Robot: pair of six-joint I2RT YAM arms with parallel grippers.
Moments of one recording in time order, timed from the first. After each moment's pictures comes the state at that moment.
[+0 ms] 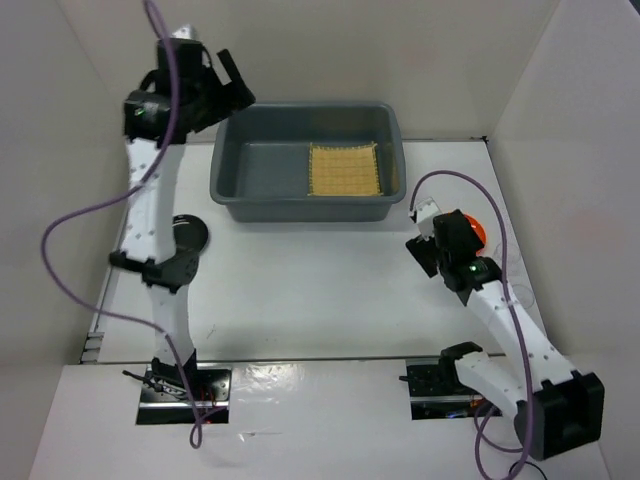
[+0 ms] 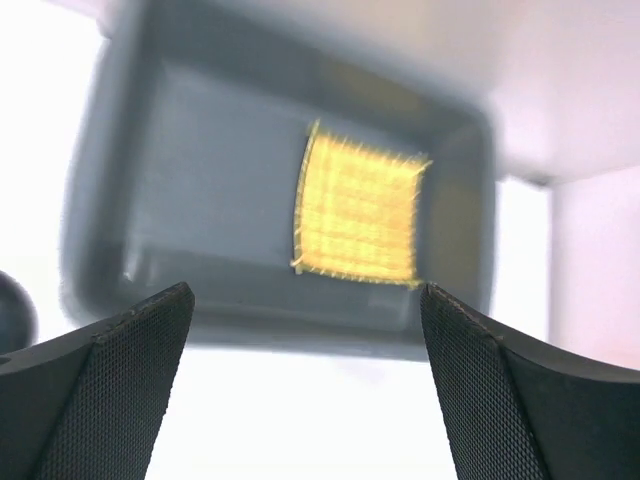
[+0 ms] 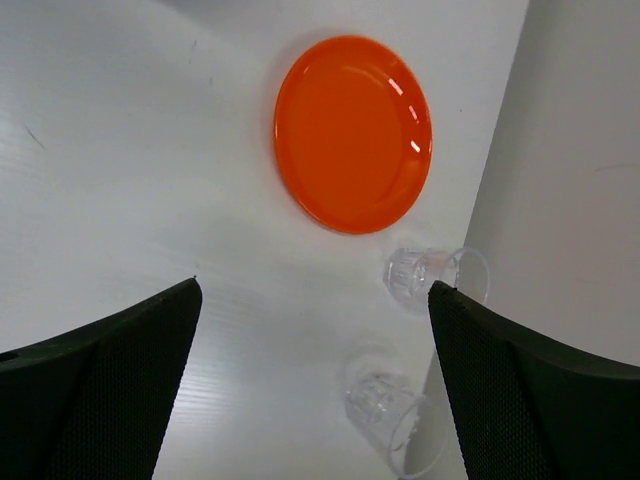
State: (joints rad) left arm -0.23 2.21 2.99 -1.32 -0.08 -0.62; right arm 0.26 0.90 0.70 -0.48 0.35 -0.44
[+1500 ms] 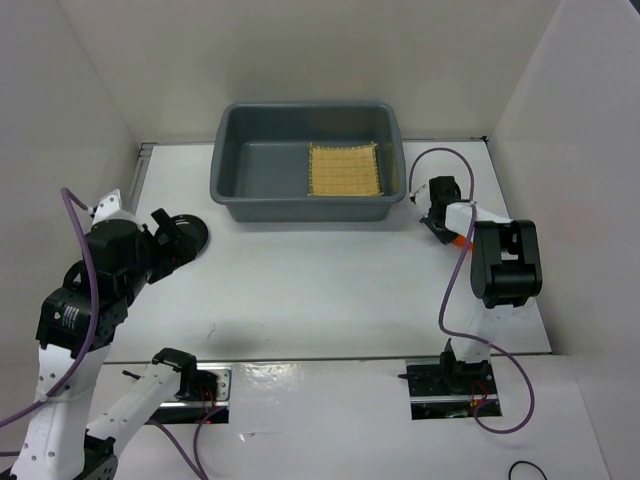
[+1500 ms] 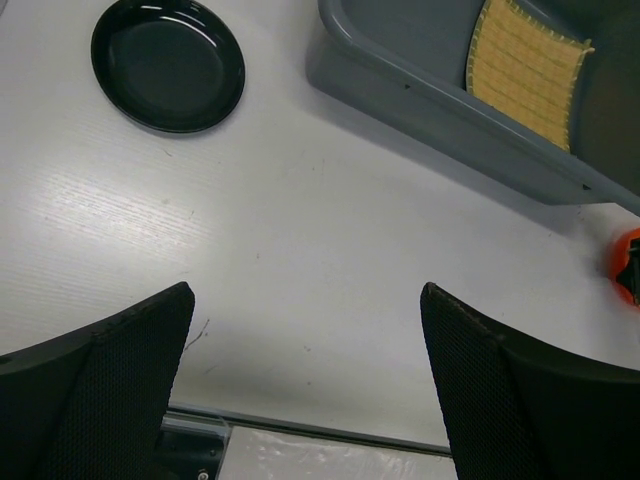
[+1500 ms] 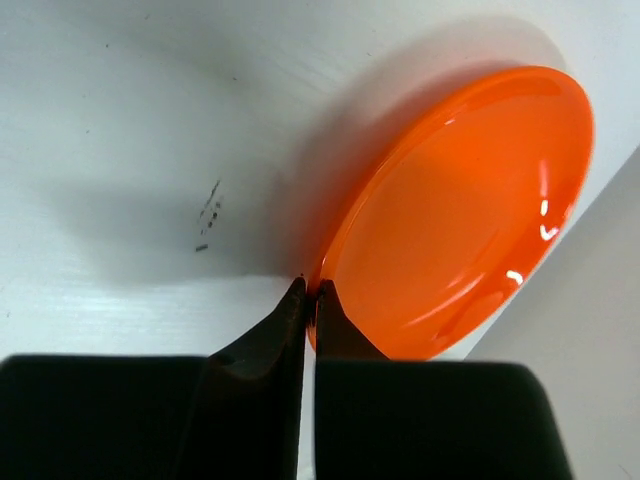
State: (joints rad) left arm -0.23 0.74 1.28 -1.11 -0.26 -0.64; right arm 0.01 1.83 1.07 -0.34 0.30 -0.66
